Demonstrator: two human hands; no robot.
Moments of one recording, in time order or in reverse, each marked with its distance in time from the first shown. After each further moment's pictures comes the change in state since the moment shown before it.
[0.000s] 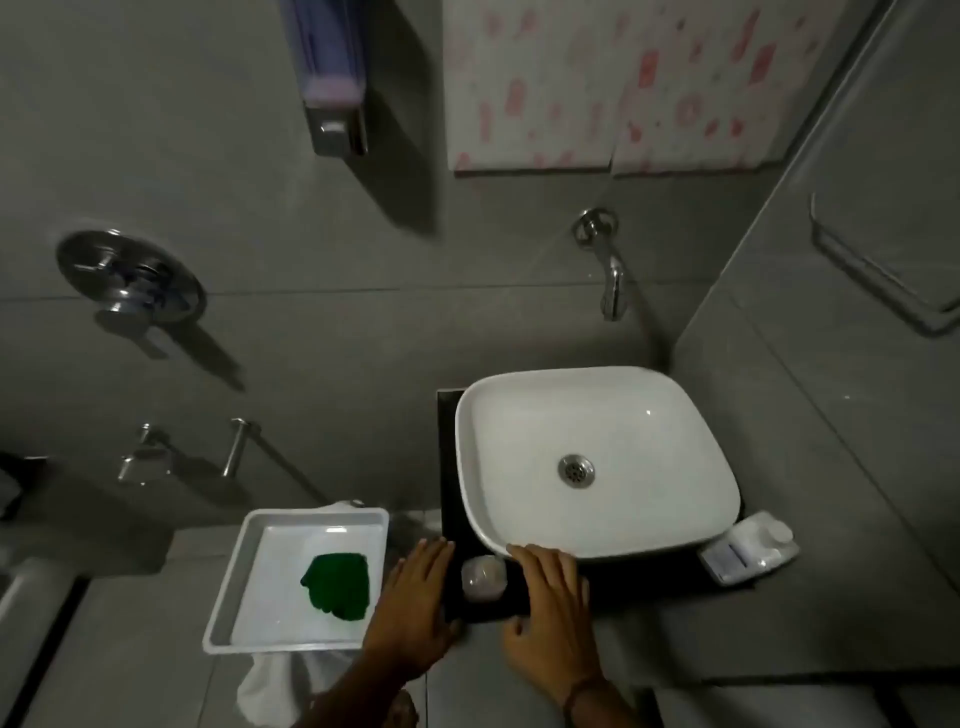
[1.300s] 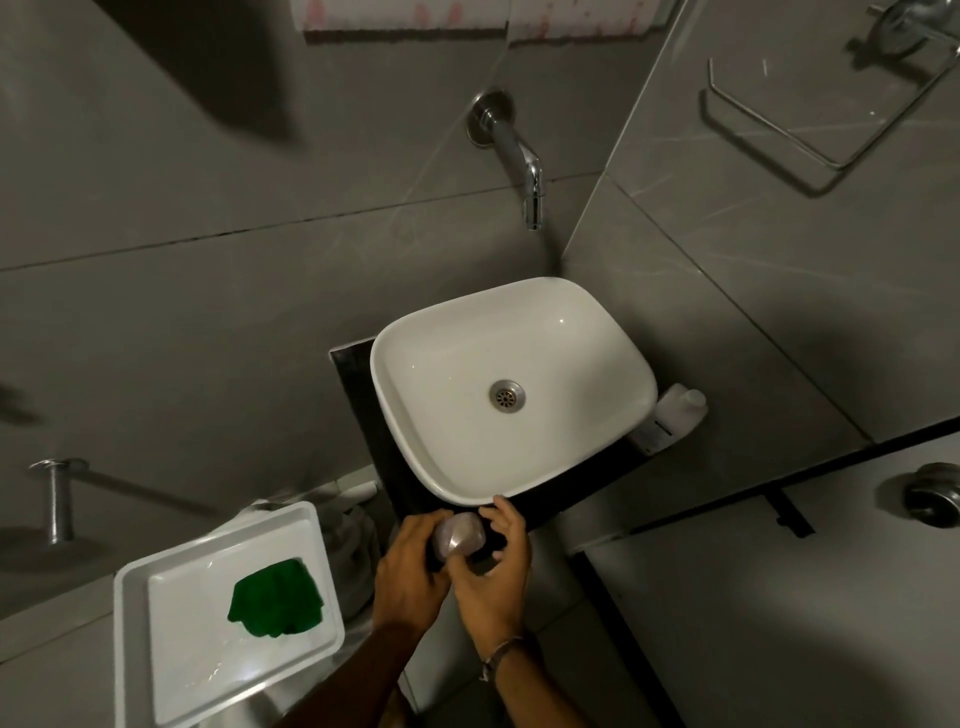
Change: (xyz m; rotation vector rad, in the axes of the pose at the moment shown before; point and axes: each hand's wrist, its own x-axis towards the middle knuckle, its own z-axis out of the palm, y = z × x) left_hand 0.041 -0.026 0.033 -0.613 0.042 0.163; right_hand 0.013 -0.070 0.085 0.720 0.559 0.734
